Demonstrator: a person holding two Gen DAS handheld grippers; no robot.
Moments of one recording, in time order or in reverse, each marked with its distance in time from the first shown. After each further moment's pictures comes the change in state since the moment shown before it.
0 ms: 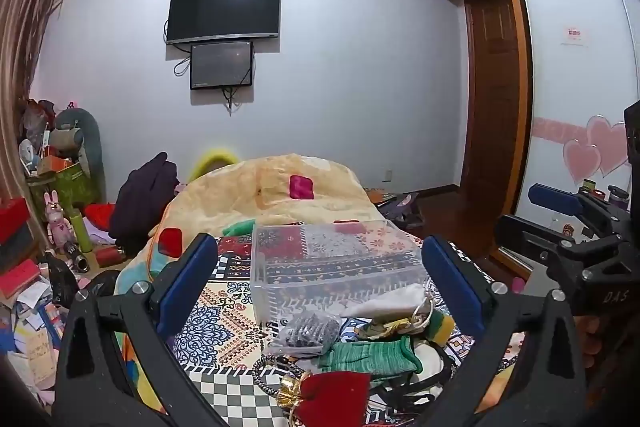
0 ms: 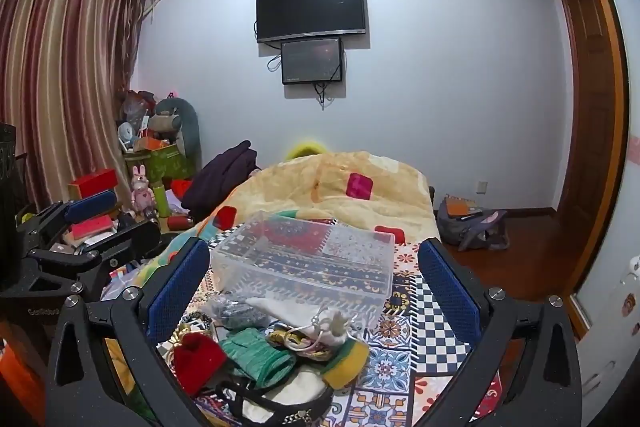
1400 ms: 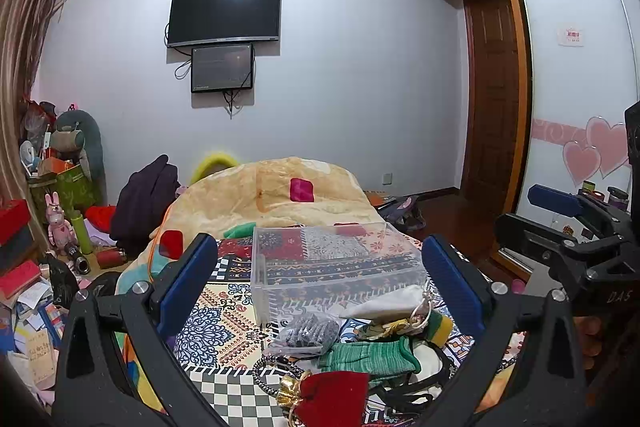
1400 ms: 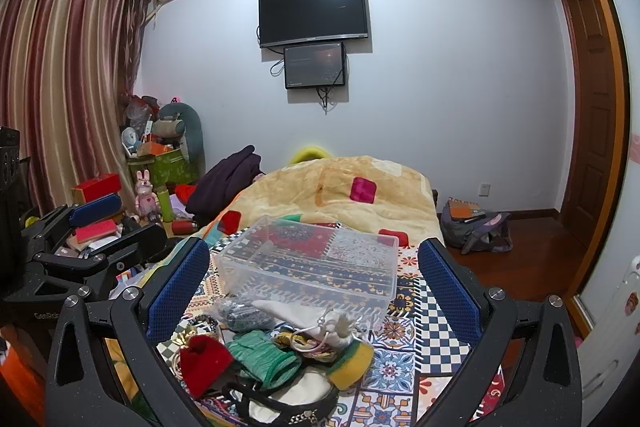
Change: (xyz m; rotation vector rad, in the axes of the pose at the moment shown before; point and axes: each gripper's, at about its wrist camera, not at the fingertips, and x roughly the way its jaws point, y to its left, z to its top) left arm -0.006 -0.002 -0.002 0.004 -0.011 0.002; right arm -0.006 0.002 -0.001 0.010 -0.014 0.010
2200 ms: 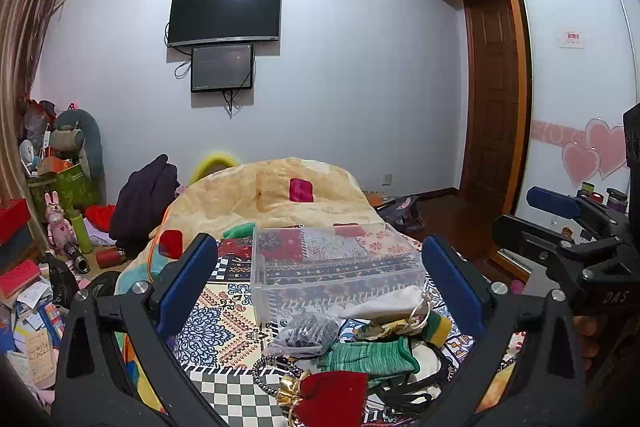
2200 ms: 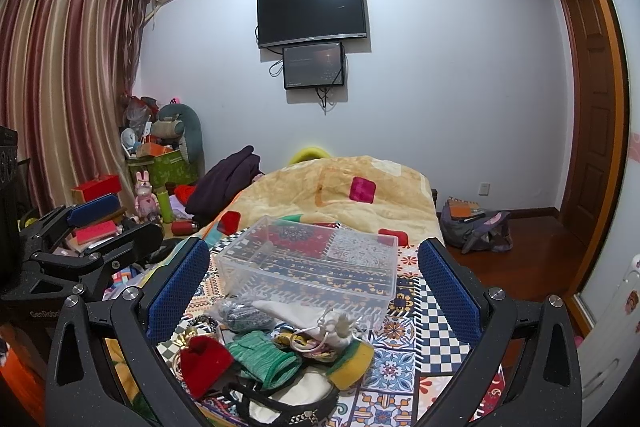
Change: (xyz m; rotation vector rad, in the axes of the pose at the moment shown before) left arm 0.000 0.000 0.002 -0.003 0.000 0.000; right arm -0.001 0.004 0.001 0.001 -0.001 -0.002
